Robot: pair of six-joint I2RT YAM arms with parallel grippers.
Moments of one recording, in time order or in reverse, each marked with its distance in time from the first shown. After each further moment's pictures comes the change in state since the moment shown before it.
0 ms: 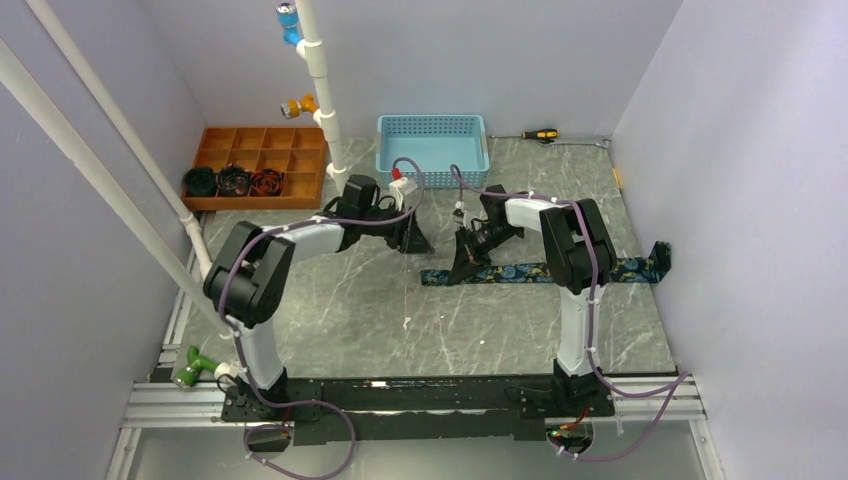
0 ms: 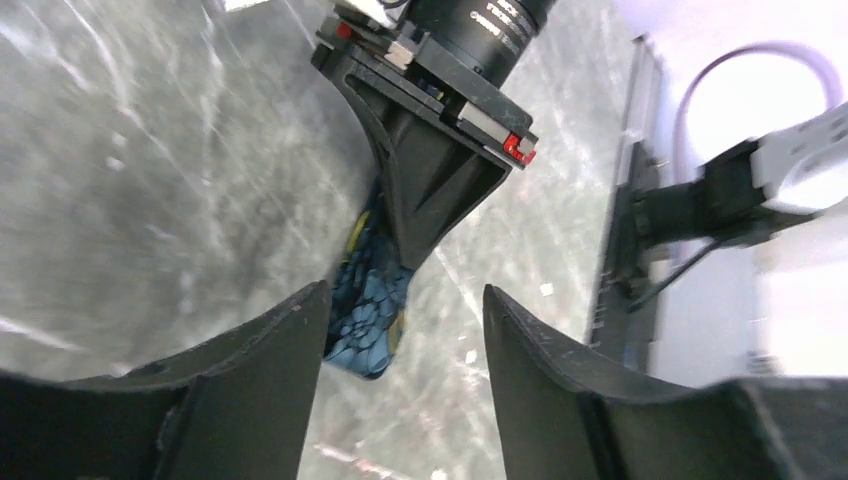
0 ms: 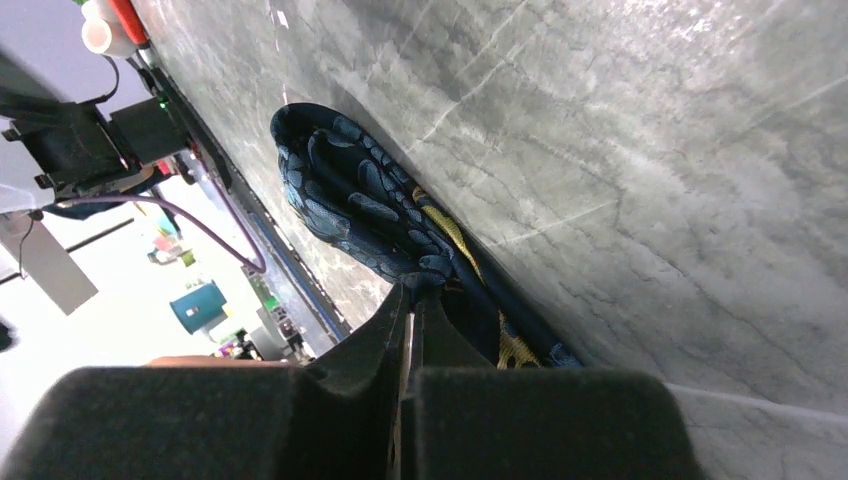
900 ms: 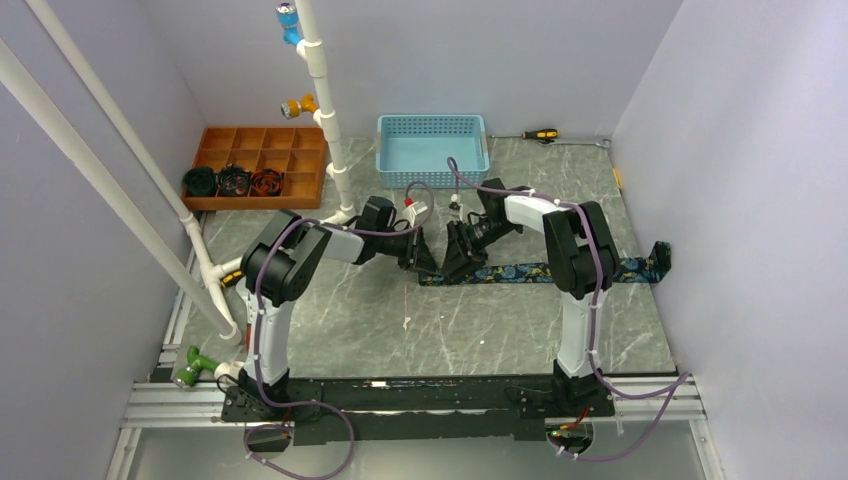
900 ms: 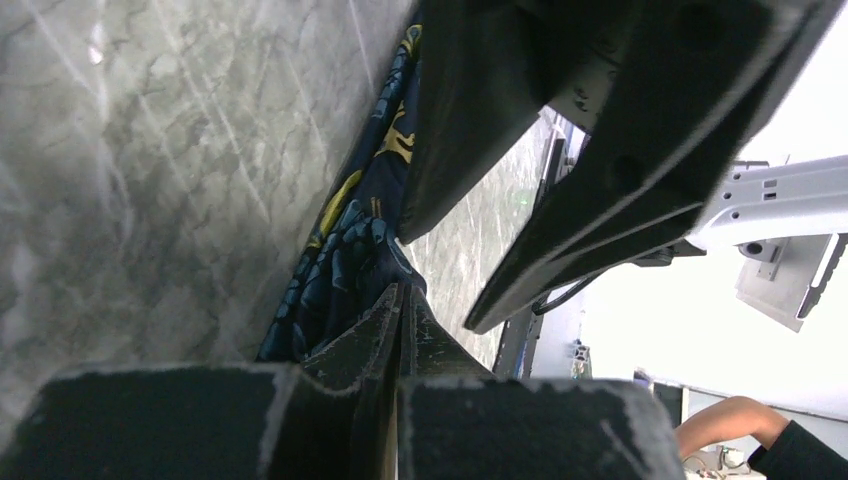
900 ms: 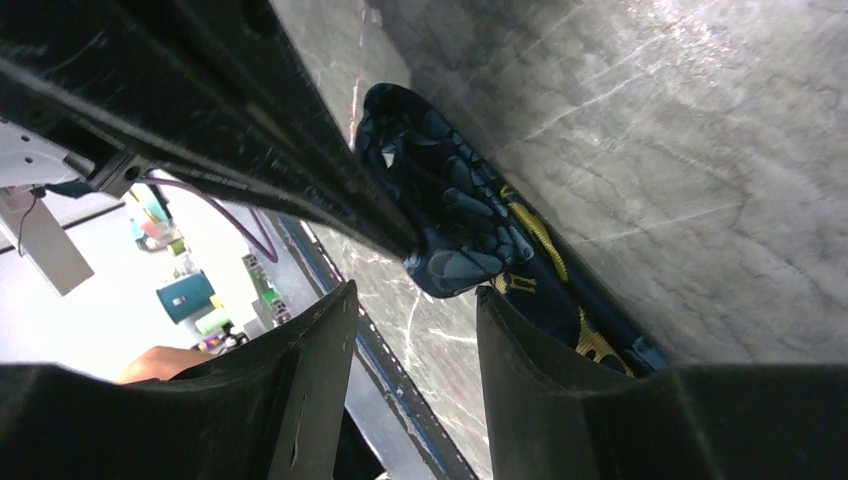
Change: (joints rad) left arm -0.045 0.183 -0.018 0.145 0.066 -0.284; right arm 0.022 -0.053 0.026 -0.033 -0.039 -0.014
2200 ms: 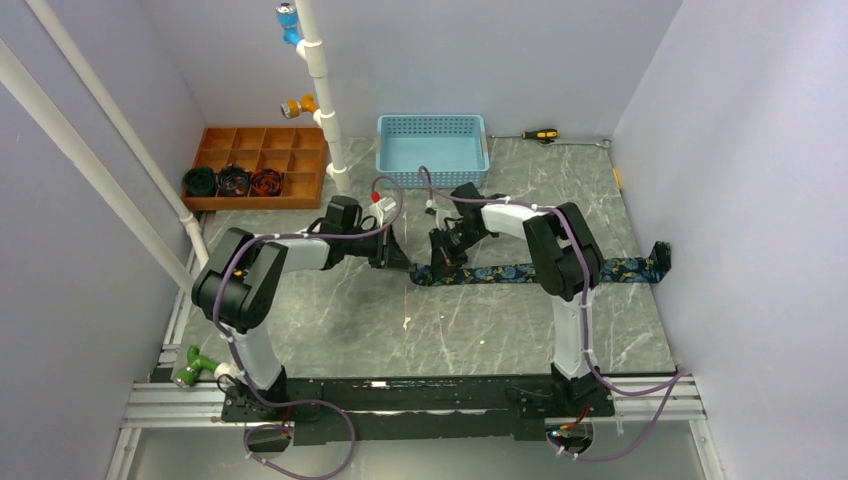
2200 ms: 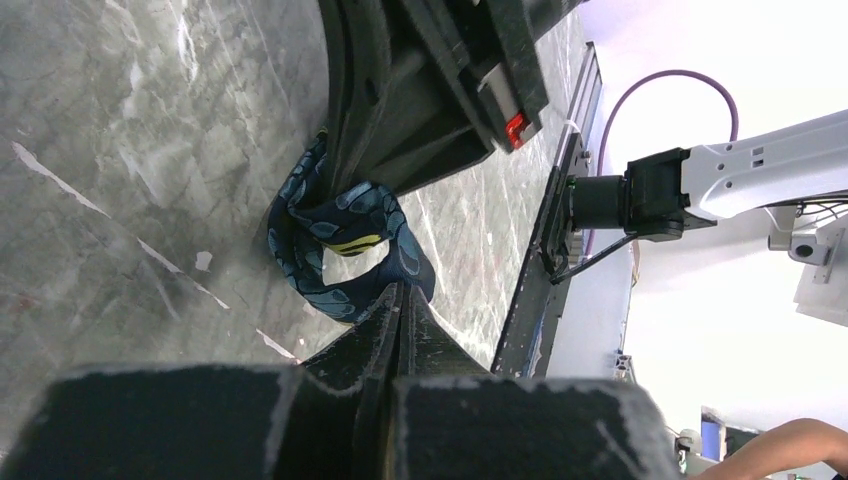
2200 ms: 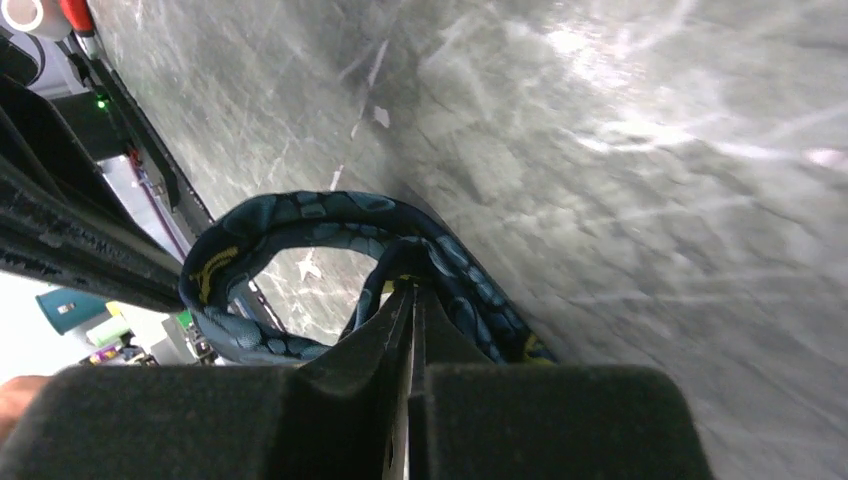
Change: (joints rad) left arm 0.118 -0.302 -0.218 -0.089 -0.019 0.154; right arm 0.147 0.045 0.003 0.193 0.116 0.055
